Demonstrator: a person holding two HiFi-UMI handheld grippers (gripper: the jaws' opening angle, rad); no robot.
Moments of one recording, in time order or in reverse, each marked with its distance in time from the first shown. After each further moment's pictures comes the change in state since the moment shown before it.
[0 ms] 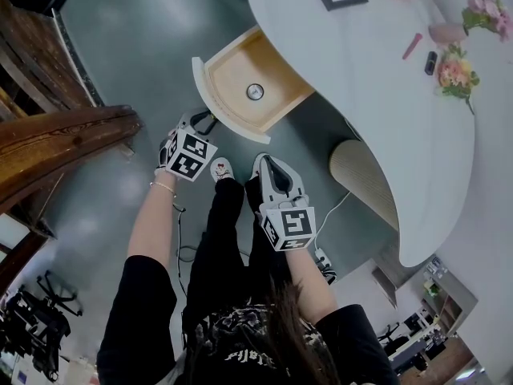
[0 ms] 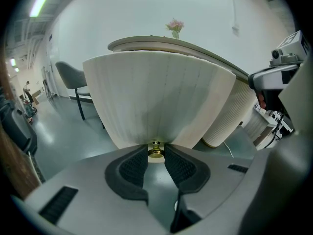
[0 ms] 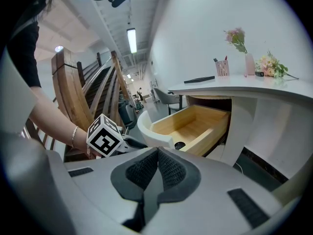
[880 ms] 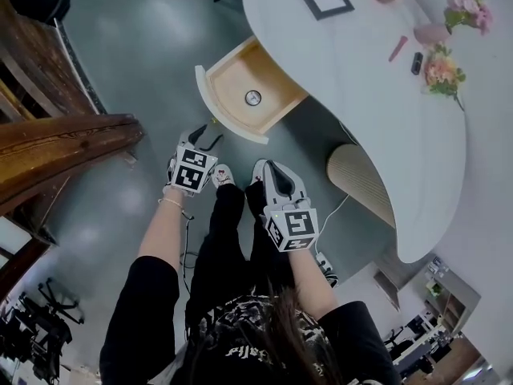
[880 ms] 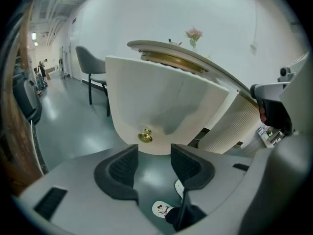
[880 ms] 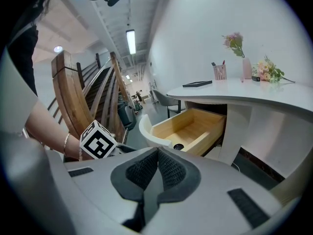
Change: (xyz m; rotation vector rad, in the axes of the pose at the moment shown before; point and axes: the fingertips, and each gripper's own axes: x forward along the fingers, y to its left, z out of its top) left arm -0.028 -0.022 -0.009 -0.226 -0.009 0.023; right arm -0.026 -0.001 0.010 0.010 -0.010 -0.012
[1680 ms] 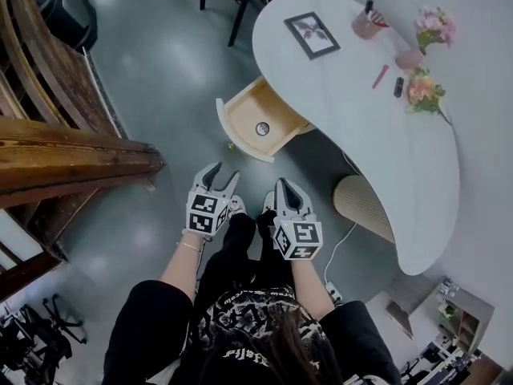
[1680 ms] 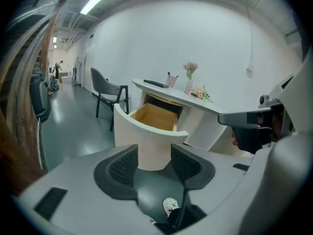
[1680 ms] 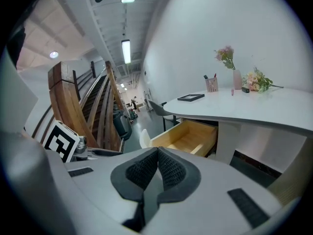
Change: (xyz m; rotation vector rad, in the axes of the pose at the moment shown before) left arm -0.120 -0.057 0.048 -0.091 -0.239 0.027; right arm -0.047 0.013 0.041 0.058 -0.095 -0.060
